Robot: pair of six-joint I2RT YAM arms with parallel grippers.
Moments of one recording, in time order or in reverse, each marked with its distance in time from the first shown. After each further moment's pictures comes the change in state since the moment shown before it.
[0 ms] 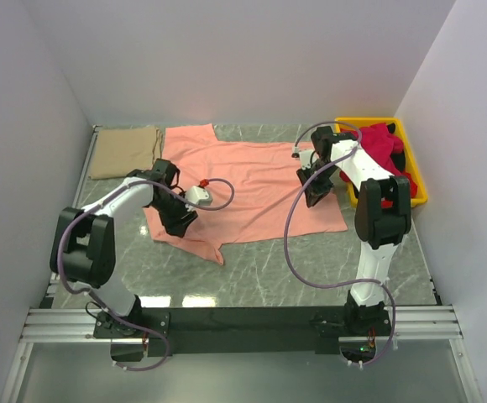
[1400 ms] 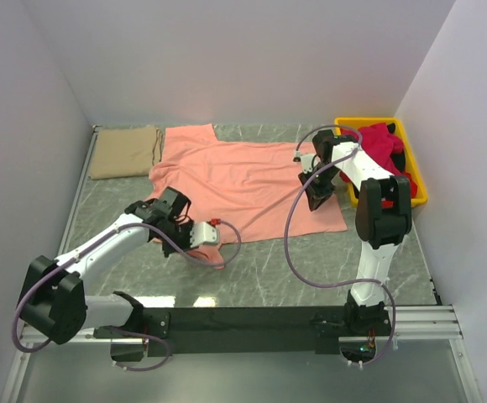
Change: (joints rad) left arm -0.225 -0.369 -0.258 0.048 -0.125 0.043; right arm -0.010 0.001 -0.030 -0.001 0.008 -0.021
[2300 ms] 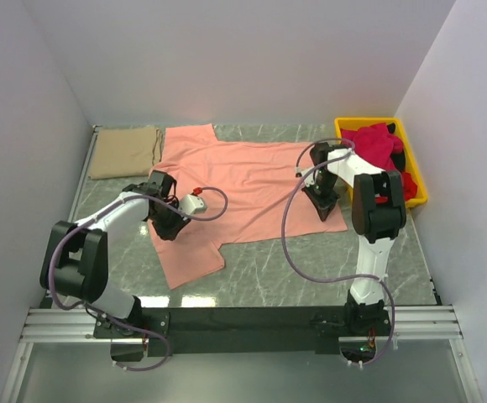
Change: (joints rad) left arm 0.224 0.224 0.089 0.040 -0.004 -0.145; right arm -0.006 0.064 -0.066 0.022 0.177 -0.058
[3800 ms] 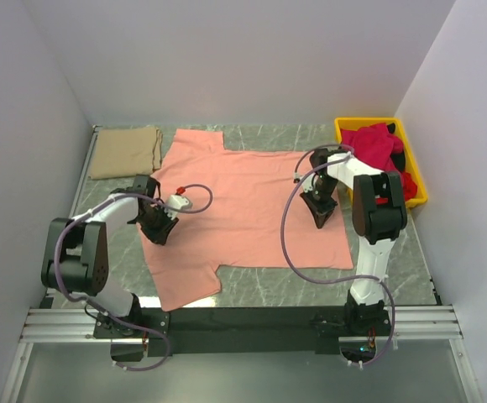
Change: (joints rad) left arm 0.164 0.077 -0.045 0.058 0.017 -0.048; right arm 0.005 0.004 -0.076 0.016 -0.077 0.000
